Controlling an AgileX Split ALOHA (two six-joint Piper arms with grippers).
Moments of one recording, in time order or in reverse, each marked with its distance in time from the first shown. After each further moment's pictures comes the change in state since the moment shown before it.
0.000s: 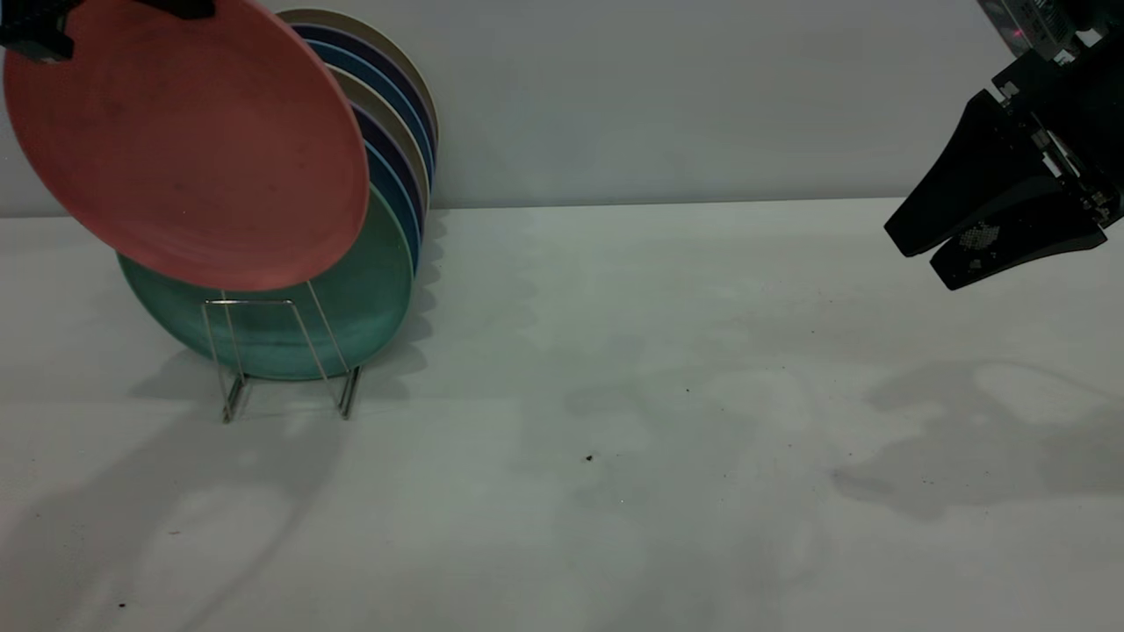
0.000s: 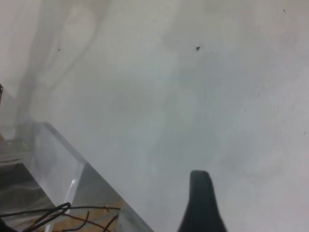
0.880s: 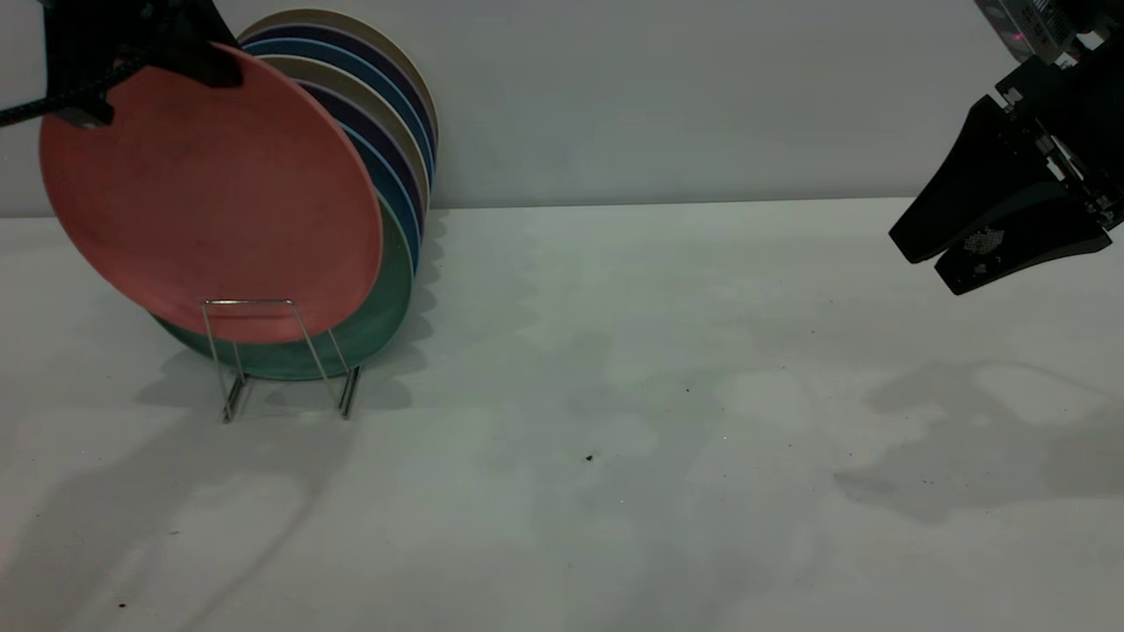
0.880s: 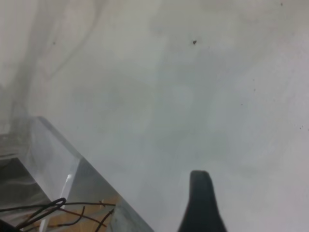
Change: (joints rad) left arm -0.002 0.091 0.000 0.001 -0.014 -0.003; right arm 0.000 0.000 0.000 -0.020 0.000 0.000
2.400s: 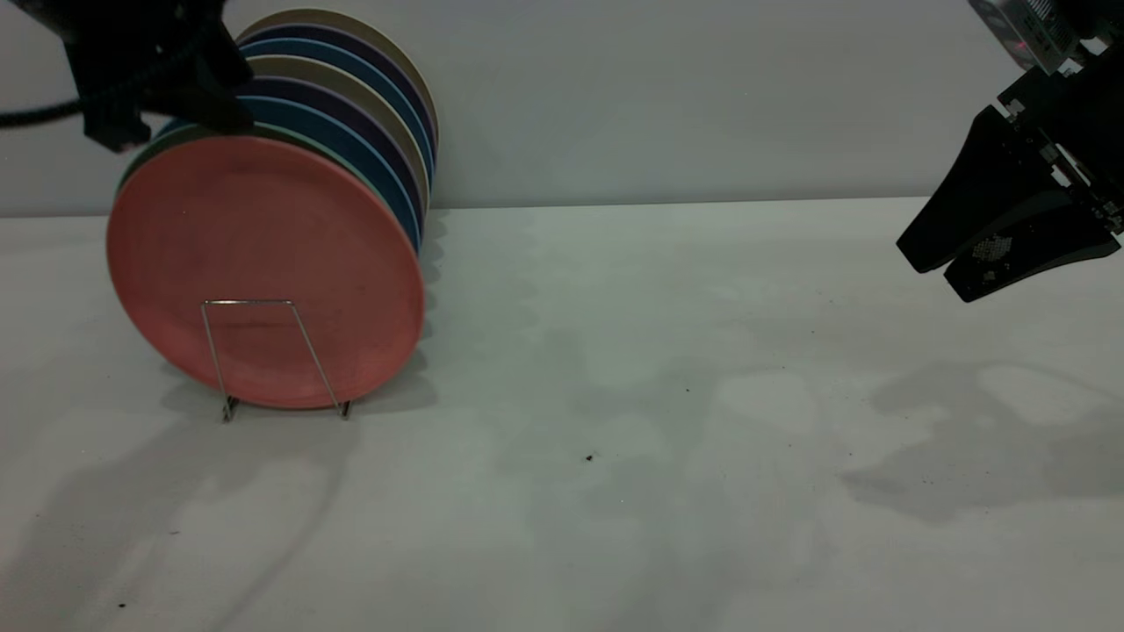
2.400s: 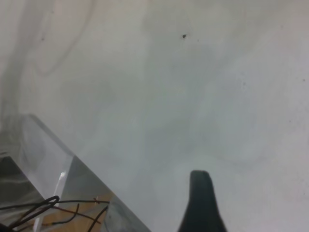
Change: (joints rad) left arm -0.001 0.019 0.000 0.001 0.001 -0.216; right arm 0.000 0.000 0.000 -0.028 -0.014 0.023
